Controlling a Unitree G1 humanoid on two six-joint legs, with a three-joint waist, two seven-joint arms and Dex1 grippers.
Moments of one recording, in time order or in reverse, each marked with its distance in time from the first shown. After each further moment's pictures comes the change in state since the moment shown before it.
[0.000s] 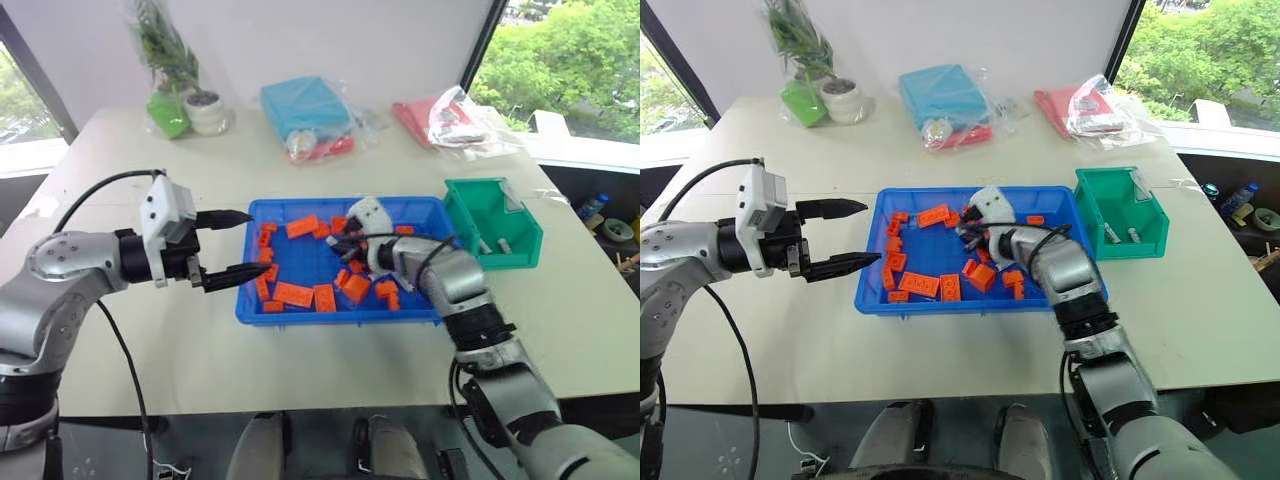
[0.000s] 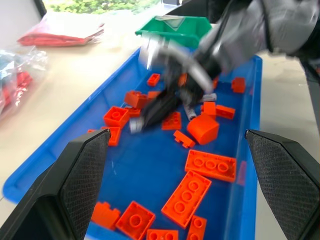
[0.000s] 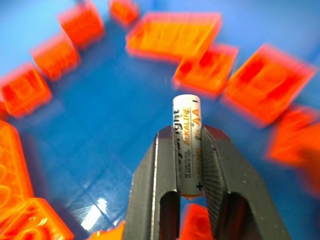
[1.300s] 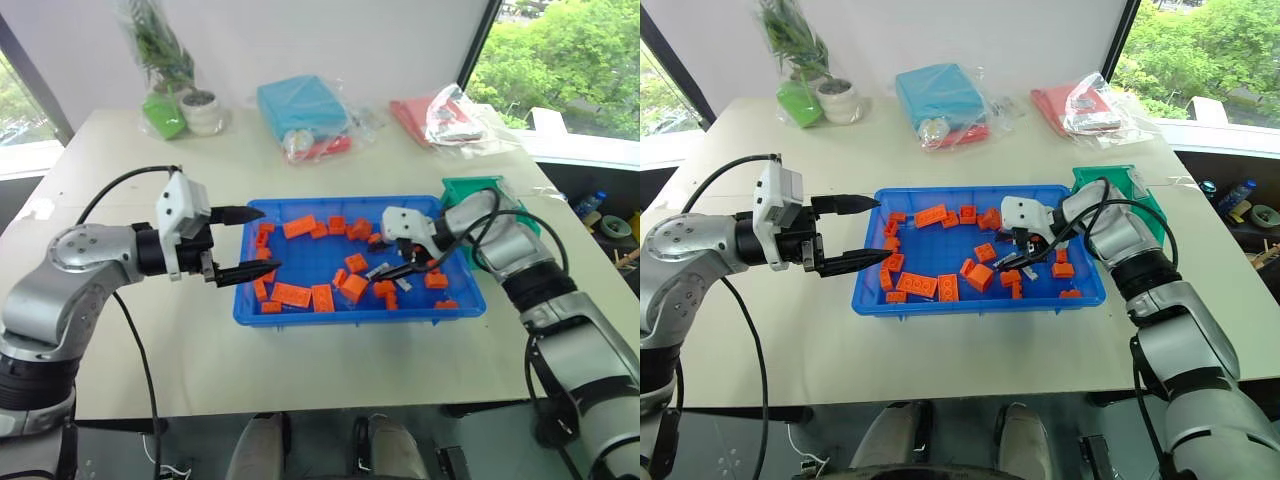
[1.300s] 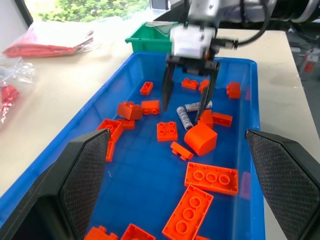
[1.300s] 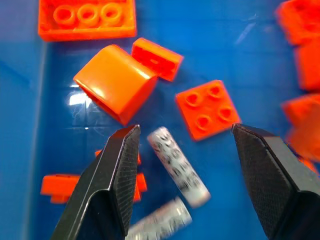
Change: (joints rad) left arm -0.045 -0.033 -0.039 0.014 0.032 -0.017 -0.010; right arm -0.169 -0.211 0.387 0.571 -0.264 -0.894 0.826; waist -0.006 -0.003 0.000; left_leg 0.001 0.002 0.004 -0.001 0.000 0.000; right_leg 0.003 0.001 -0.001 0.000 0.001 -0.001
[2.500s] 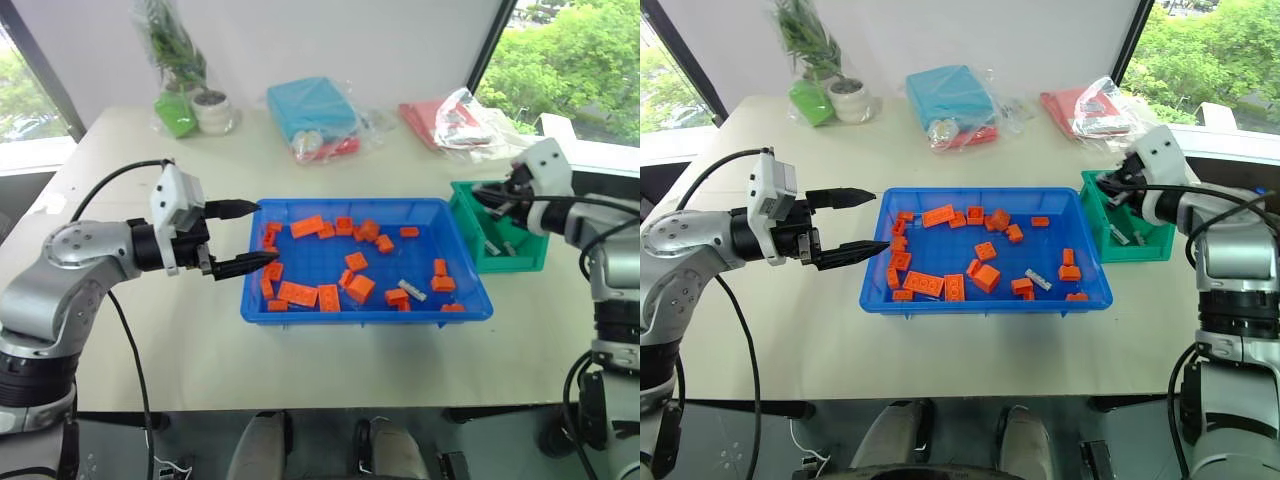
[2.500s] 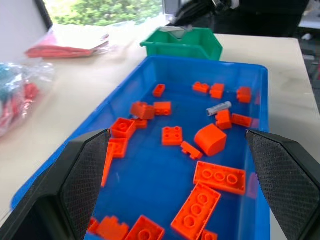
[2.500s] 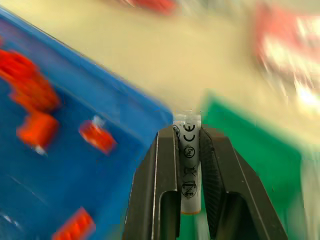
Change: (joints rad) left arm -0.060 -0.030 -0.031 0.056 0.007 -0.008 0.000; right arm 0.348 -0.162 -0.654 -0.469 0.138 0.681 -0.600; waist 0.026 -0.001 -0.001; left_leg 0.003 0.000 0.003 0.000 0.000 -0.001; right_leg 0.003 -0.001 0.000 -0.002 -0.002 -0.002
